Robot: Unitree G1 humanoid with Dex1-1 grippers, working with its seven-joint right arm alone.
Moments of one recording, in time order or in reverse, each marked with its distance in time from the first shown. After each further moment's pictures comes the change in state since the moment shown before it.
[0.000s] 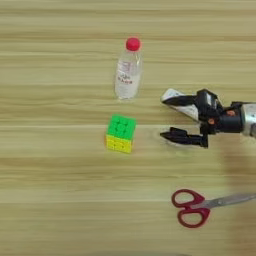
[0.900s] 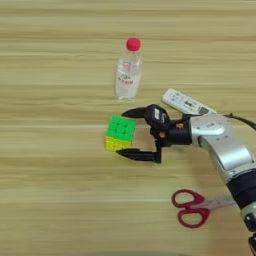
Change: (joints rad) arm 0.045 0.187 0.177 -0.117 -0.148 0.106 -0.226
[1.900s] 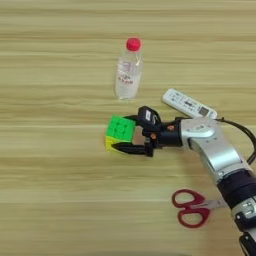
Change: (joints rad) arm -0.005 0.042 0.012 0.061 -0.028 0.002 -0.050
